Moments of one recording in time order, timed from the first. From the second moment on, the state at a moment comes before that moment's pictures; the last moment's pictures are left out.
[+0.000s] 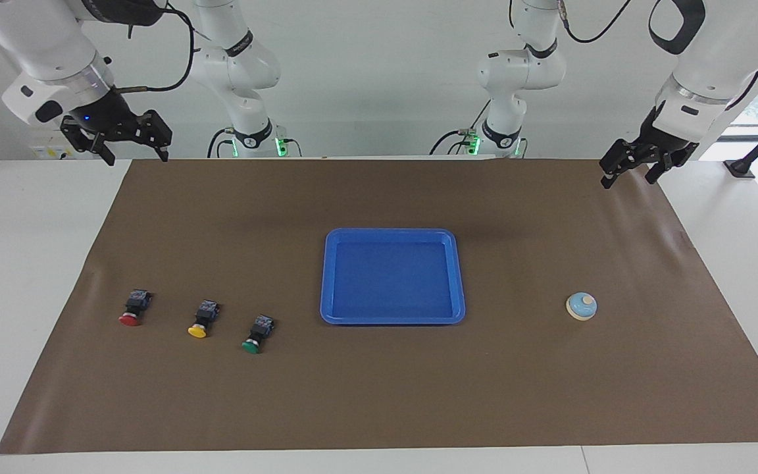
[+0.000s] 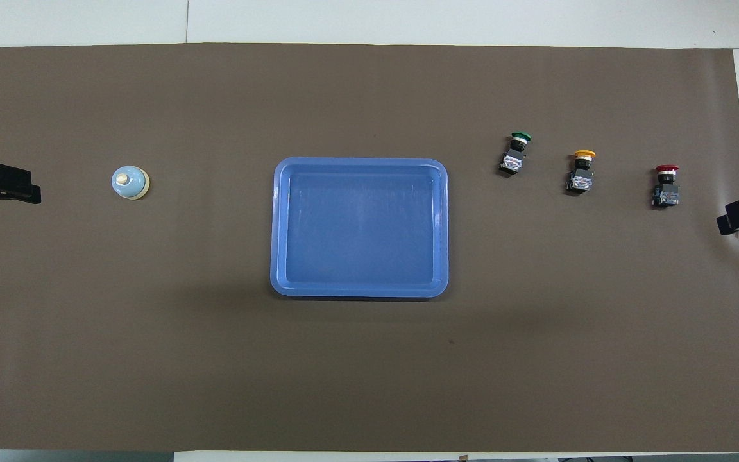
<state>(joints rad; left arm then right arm) -0.04 -0.04 0.03 -1.64 -0.02 1.61 -0.06 -0.08 -0.01 0.00 -1.51 -0.02 1.38 -0.16</state>
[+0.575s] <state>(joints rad) -0.04 -0.04 0.02 -1.64 -0.02 1.65 -0.07 -0.08 -0.01 0.00 -1.51 -0.02 1.38 -0.16</state>
